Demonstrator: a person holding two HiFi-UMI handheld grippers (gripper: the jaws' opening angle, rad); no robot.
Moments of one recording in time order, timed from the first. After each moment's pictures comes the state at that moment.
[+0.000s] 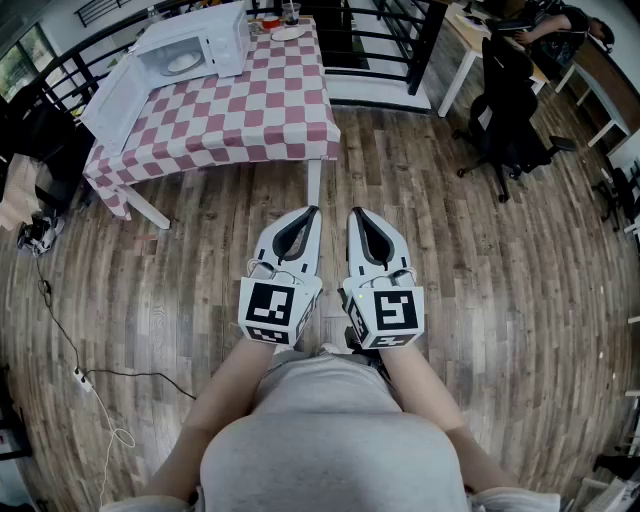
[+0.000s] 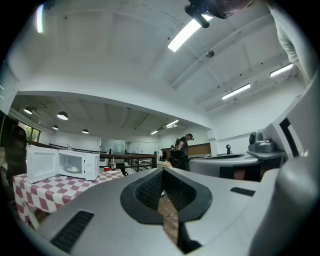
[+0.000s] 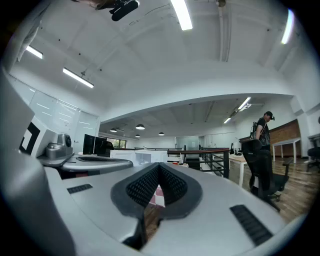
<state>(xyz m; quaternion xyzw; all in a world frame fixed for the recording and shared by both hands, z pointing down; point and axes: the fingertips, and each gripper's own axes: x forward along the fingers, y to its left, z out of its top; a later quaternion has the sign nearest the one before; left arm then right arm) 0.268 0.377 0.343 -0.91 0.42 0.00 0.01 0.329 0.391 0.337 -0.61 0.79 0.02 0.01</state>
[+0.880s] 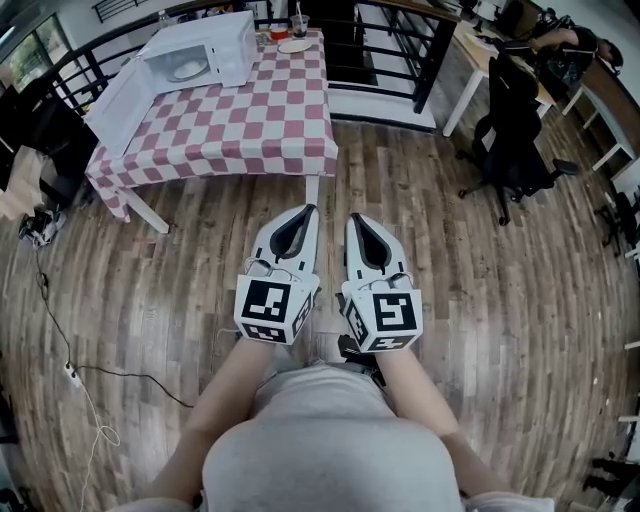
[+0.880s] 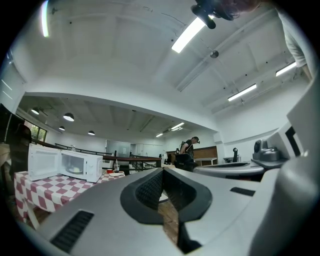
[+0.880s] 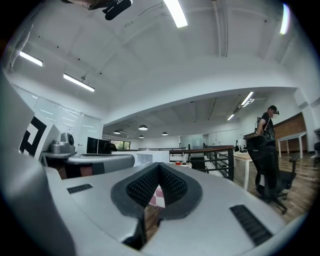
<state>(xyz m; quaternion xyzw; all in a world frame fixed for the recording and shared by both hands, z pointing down) 0.293 0.352 0.331 -0.89 0.45 0.02 0.00 0.357 0.370 0.339 -0.60 0.80 0.01 0.02</state>
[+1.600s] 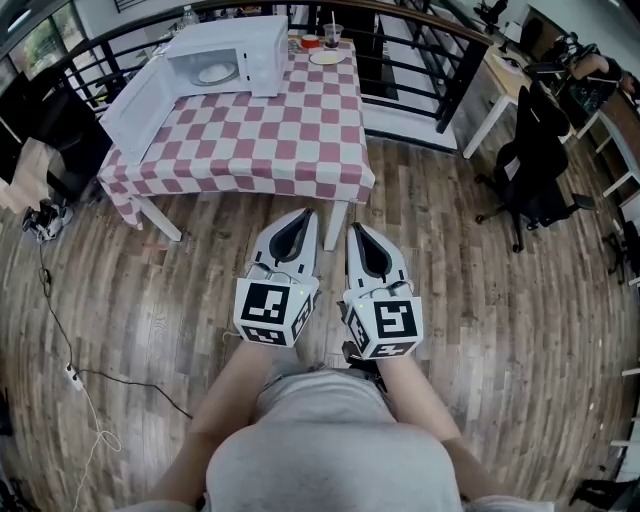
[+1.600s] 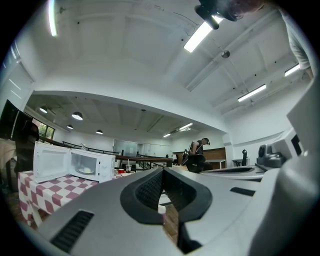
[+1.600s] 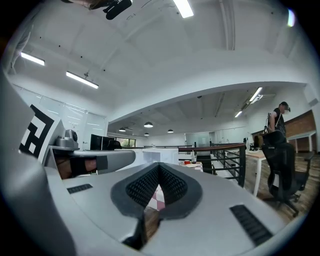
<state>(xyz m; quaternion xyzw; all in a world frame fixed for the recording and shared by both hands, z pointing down) 0.203 0.256 0.333 -0.88 0.48 0.03 -0.01 0.272 0.276 0.347 -0.57 0.82 0.01 0.00</state>
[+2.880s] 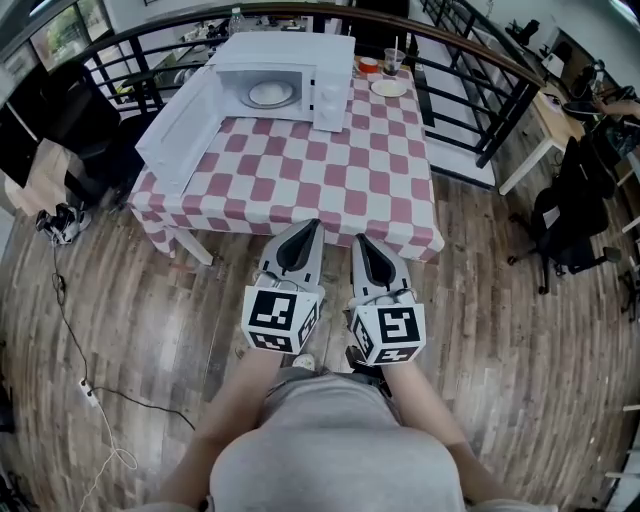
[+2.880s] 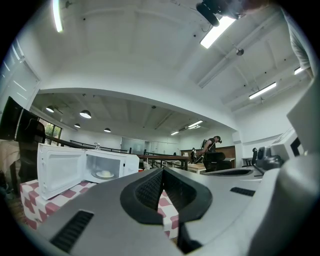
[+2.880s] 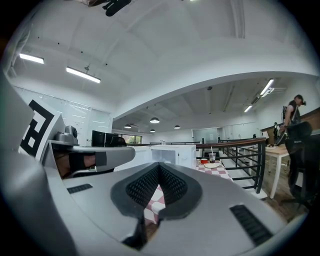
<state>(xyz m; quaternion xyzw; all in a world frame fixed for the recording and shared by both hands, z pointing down) 0.033 0.087 0.342 -0.86 0.51 0.02 -0.03 0.104 0.101 0.360 -0.54 0.84 -0.01 -0.01</state>
